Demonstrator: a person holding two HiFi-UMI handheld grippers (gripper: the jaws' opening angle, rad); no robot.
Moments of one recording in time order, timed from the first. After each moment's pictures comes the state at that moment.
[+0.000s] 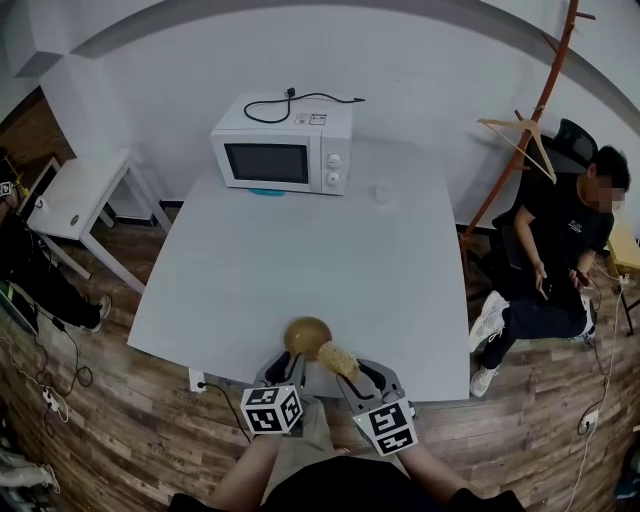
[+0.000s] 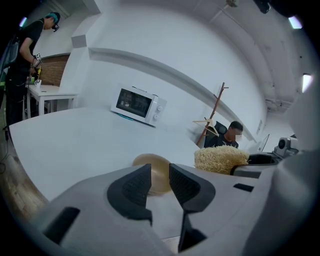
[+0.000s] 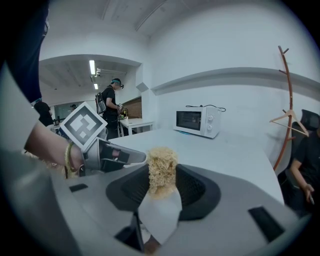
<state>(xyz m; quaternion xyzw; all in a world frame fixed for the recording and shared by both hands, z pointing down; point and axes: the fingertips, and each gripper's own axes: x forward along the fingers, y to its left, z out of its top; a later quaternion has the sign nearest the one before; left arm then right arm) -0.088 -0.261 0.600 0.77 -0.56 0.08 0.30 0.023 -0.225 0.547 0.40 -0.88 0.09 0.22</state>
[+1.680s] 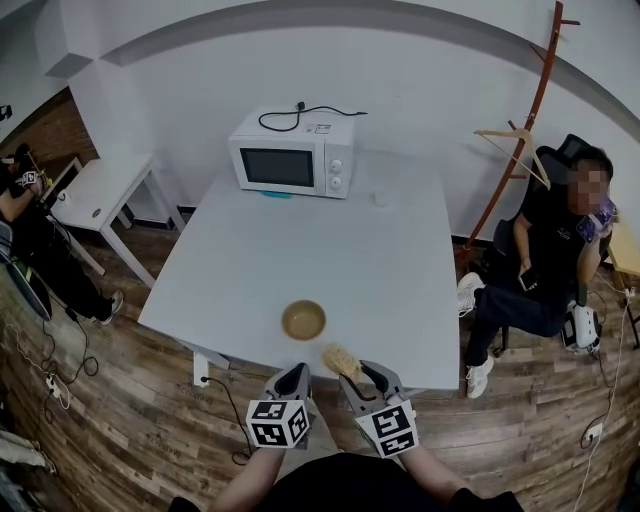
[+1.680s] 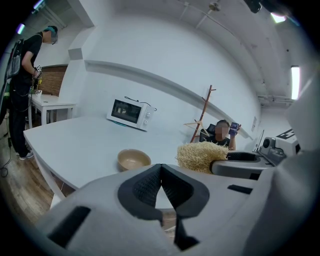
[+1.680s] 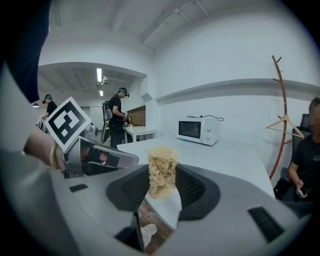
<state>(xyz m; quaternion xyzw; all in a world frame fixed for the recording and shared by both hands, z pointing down) -0.043 -0.175 0.562 0.78 -0.56 0.07 0.26 0.052 -0.164 0.523 0.40 -0.90 0.06 0.17</state>
